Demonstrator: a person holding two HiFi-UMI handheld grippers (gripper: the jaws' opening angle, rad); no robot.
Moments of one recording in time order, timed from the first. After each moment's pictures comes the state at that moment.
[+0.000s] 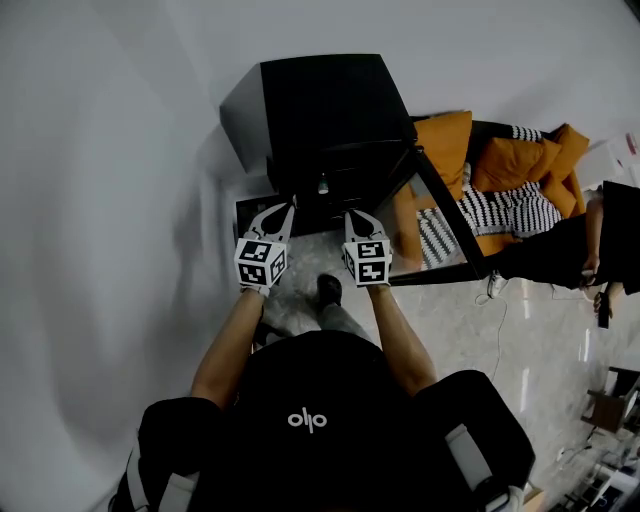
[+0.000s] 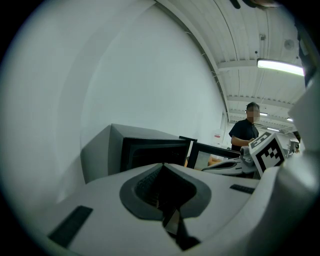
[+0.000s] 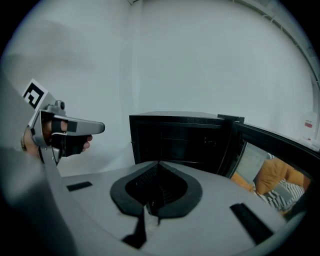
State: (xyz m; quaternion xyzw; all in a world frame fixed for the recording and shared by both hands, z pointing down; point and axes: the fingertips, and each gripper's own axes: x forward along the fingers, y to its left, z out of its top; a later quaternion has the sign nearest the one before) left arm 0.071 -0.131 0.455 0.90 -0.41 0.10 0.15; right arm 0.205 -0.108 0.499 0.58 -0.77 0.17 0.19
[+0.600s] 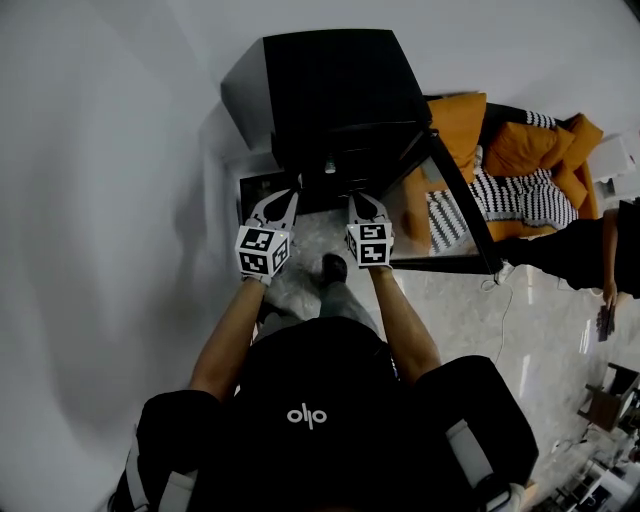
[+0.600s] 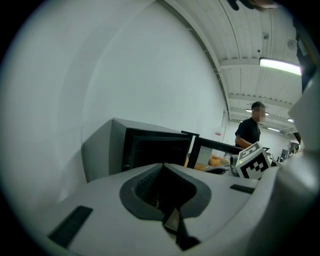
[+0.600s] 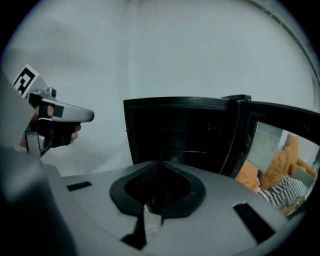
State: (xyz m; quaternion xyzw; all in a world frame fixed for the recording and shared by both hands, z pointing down) left arm 0.069 -0.133 0.479 0.89 -0.41 0.11 0.16; right arm 0.205 -0.127 0.555 0.58 -0.77 0.18 0.20
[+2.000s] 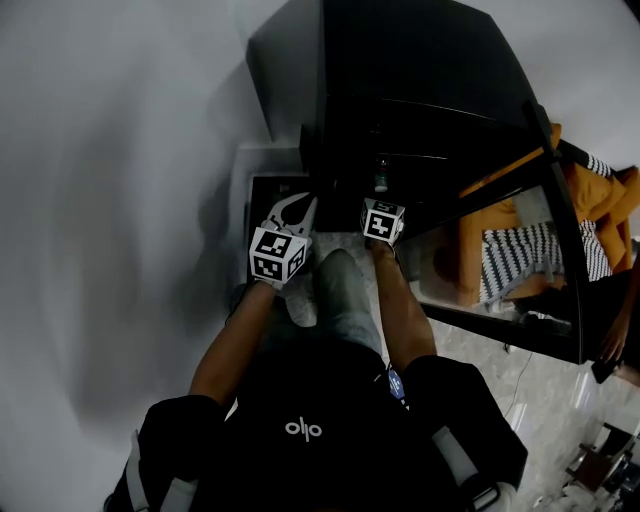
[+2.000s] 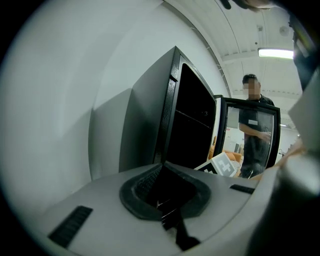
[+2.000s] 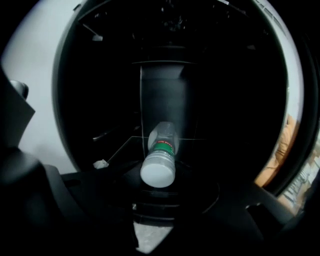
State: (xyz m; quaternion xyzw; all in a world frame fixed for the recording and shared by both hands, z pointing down) left arm 0.022 -0.214 0.734 0.89 -0.44 0.08 0.13; right arm 0.189 -0.299 0.871 0.64 -0.71 0.19 0.21
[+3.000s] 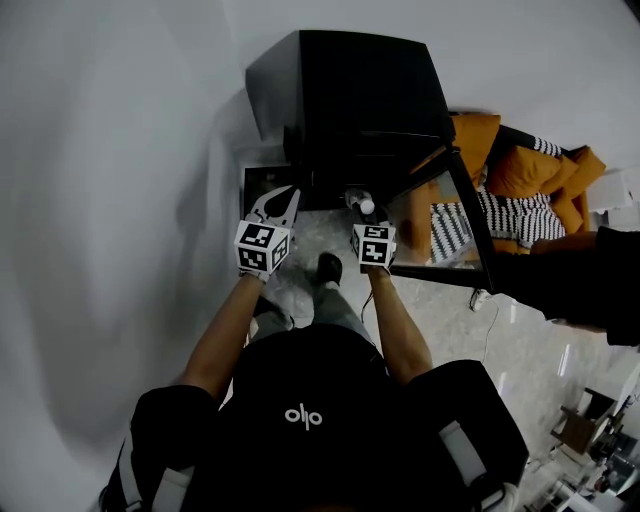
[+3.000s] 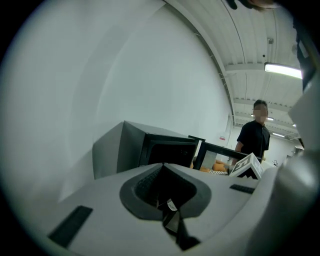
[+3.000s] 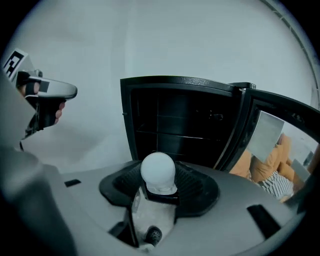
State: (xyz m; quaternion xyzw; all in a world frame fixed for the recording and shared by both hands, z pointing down) left arm 0.020 -0.136 0.469 0.88 -0.43 0.09 0.17; right arm 0.192 -0.125 0.591 0.59 -0.73 0.21 0.26
